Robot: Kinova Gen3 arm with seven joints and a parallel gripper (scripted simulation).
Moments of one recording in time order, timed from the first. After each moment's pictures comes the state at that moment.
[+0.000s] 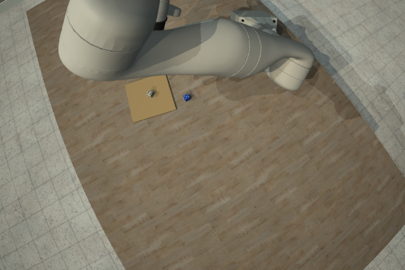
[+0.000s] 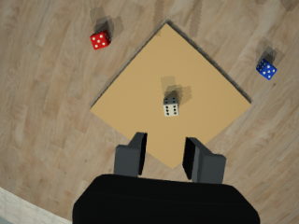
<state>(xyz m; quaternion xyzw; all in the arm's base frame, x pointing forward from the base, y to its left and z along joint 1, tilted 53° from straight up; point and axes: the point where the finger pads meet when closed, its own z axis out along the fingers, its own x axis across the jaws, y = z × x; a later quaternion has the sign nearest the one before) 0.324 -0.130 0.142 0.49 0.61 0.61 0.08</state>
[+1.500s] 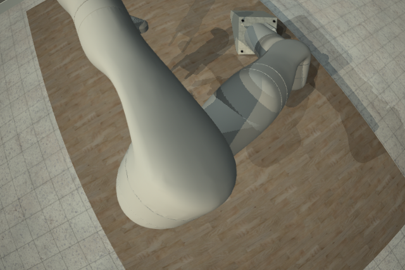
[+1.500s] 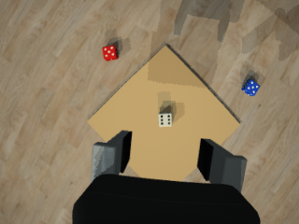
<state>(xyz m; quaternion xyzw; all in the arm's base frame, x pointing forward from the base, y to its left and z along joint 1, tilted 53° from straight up) 0.346 -0.133 0.183 0.47 0.76 0.44 -0.02</state>
